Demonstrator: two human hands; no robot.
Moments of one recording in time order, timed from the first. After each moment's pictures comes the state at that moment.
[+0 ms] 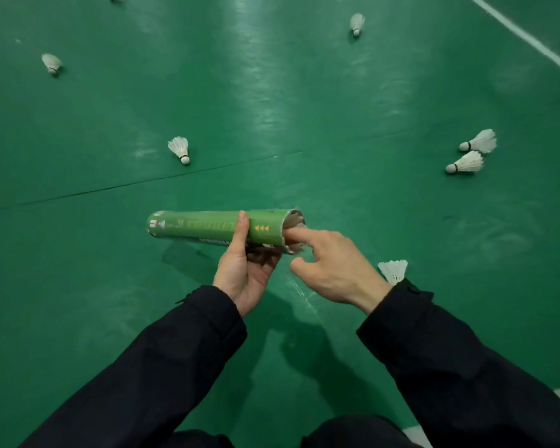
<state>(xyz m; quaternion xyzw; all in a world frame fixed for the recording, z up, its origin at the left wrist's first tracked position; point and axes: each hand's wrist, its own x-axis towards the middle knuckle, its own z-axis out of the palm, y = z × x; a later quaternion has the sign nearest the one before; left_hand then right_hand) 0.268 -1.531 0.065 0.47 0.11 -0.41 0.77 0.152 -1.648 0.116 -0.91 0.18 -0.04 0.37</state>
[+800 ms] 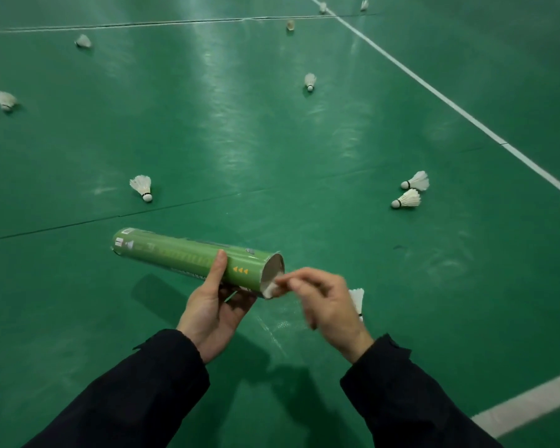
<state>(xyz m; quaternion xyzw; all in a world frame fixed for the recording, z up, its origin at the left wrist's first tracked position) 0.251 -1.533 0.071 0.45 0.08 -0.48 0.75 0.101 -1.659 0.093 -0.69 0.23 -0.20 0.65</state>
